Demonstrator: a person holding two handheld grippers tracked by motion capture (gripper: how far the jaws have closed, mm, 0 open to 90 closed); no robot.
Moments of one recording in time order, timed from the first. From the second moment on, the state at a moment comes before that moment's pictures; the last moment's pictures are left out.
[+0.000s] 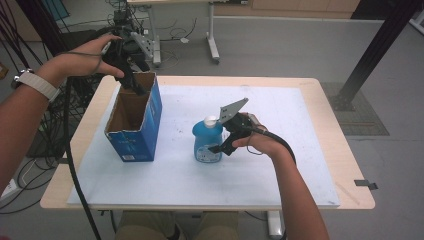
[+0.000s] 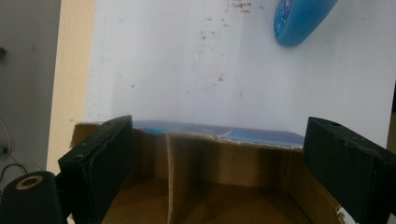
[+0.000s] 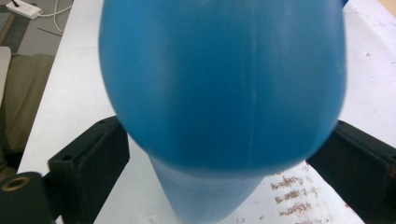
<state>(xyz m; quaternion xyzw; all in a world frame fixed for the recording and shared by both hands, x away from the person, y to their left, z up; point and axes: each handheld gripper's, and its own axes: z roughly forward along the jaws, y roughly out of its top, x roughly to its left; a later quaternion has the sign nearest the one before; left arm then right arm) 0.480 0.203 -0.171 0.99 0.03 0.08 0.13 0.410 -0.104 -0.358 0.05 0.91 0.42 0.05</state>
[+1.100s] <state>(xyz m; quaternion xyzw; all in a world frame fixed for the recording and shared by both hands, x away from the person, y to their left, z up) 0.481 0.203 -0.173 0.99 0.03 0.08 0.13 0.411 -0.101 -0.366 0.05 0.90 0.44 0.04</state>
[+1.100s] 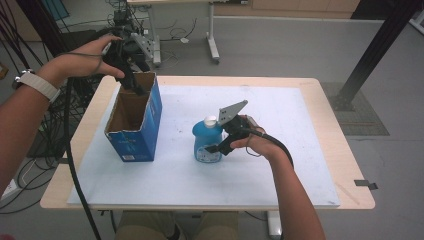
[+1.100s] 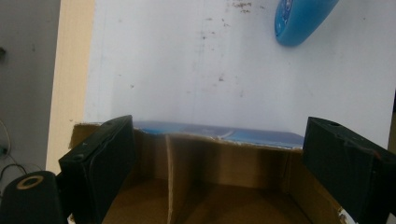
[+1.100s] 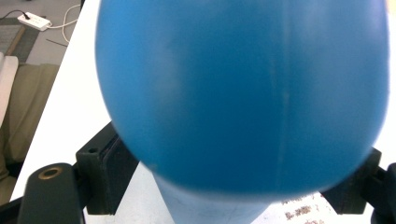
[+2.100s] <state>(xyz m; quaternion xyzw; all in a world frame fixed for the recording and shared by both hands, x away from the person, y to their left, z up) 0.481 0.203 -0.174 0.99 0.04 0.08 0.13 0.412 -0.099 -0.374 0.05 0.89 0.45 0.04</state>
